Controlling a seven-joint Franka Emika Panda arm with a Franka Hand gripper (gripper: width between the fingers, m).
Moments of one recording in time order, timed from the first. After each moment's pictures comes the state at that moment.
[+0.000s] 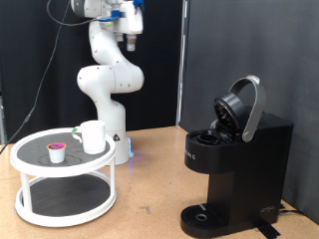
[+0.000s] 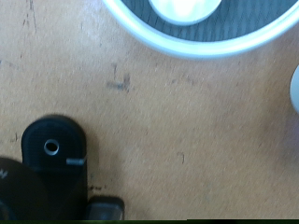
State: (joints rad) arm -0.05 -0.82 -0.13 -2.36 -0.04 1.55 2.23
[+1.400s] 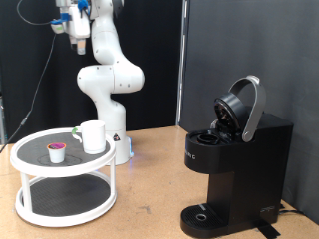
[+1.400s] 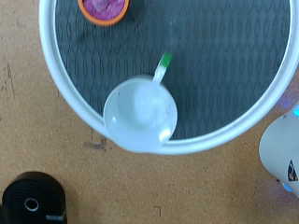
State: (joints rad) arm -0.09 -0.80 -0.37 -2.33 -0.20 1.53 2.01
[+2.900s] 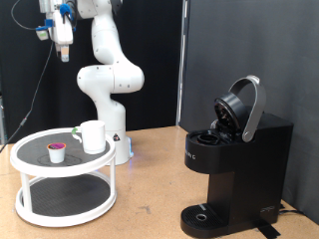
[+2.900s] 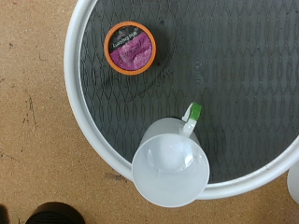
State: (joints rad) arm -0.09 -0.75 -0.43 -2.35 -0.24 1.68 1.99
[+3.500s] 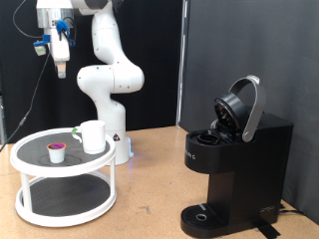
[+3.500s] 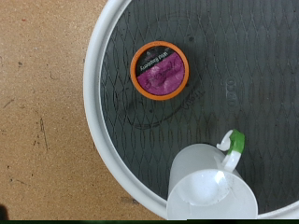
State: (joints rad) arm -0.09 -0.65 -0.45 -2.39 -0.25 1.82 2.00
